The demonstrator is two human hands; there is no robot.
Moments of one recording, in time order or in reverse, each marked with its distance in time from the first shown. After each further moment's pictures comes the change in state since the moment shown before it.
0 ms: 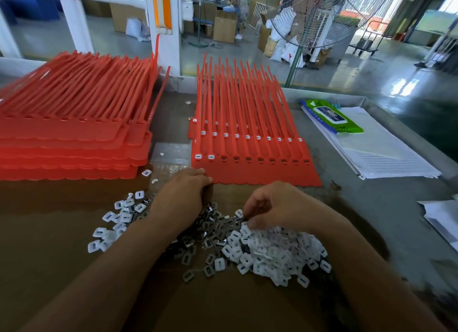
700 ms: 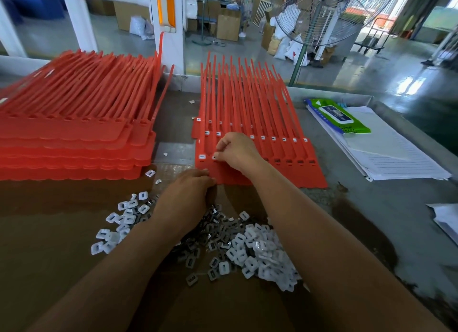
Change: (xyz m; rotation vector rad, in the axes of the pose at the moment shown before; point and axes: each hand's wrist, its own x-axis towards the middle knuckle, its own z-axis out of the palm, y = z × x) left_hand -0.003 0.005 -0.004 -0.018 0.038 0.060; right_hand 0.135 -0.015 -0.003 0.037 0.427 0.094
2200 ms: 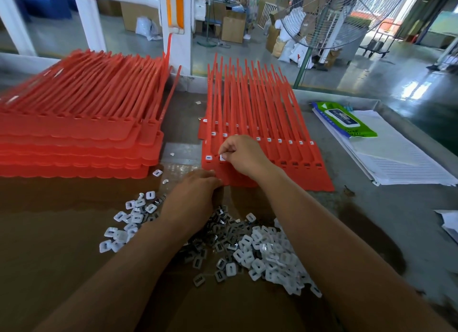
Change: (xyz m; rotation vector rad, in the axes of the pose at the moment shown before) left_hand -0.001 -0.003 0.001 -0.002 0.009 0.005; right_hand -0.008 -0.003 0.002 -0.082 -0.013 -0.133
